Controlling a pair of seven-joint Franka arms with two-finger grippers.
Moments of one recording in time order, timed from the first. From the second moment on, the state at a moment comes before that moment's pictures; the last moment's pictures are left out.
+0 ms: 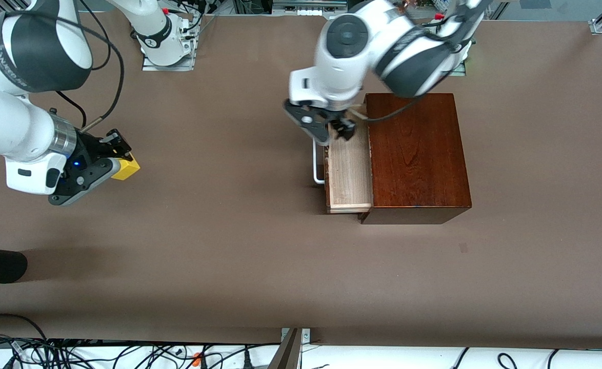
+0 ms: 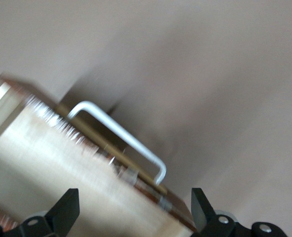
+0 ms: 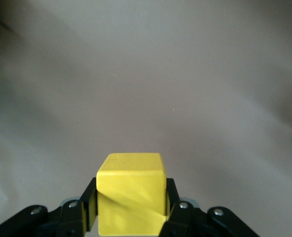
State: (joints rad) left arm -0.33 0.46 -0.55 -1.49 0.16 1.87 0.00; right arm 0.21 0.32 -0.07 -1.40 0.07 1.55 -0.44
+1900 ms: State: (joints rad) left arm -0.28 0.68 -0.55 -1.53 0.39 1.92 0.80; right arm 0.10 0.54 0.01 -1.89 0.03 2.34 0.07
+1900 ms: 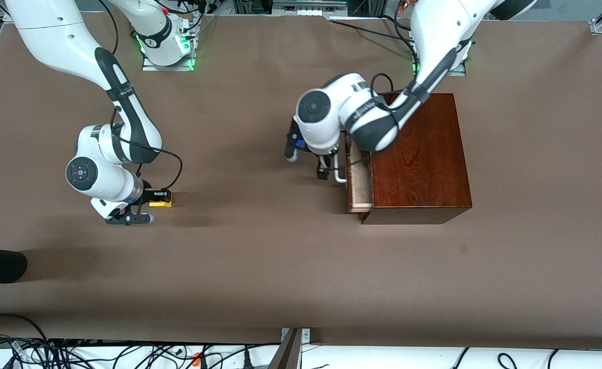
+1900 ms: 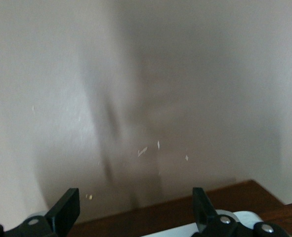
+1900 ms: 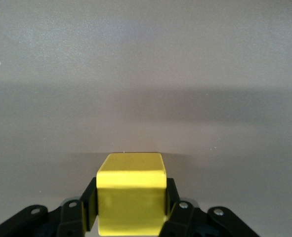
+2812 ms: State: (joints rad) left arm -0.21 0.59 -0.55 -1.51 0.36 1.81 0.71; right arm 0.10 0.08 0.01 -1.82 0.03 1.86 0.03
